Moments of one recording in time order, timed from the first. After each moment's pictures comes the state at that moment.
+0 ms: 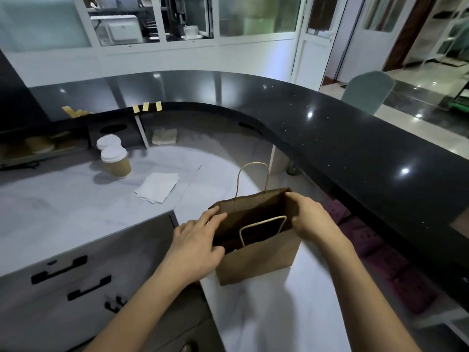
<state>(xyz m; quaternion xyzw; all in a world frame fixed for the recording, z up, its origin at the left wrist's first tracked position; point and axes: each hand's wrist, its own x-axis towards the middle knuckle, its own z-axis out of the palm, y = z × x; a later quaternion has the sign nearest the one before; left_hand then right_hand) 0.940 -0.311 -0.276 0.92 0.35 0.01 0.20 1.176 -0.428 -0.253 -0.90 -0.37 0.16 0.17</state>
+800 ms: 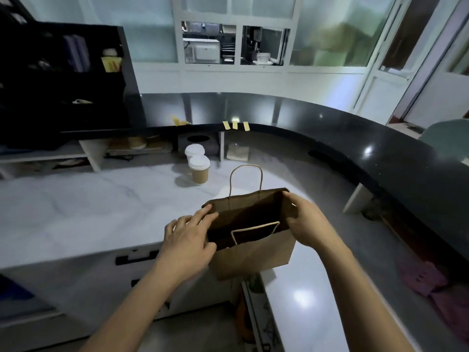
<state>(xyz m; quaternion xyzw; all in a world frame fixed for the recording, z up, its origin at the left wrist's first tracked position) 0.769 -0.197 -0.259 0.86 0.47 0.10 0.14 1.033 -0.266 -0.224 -0.81 -0.51 0.15 0.24</state>
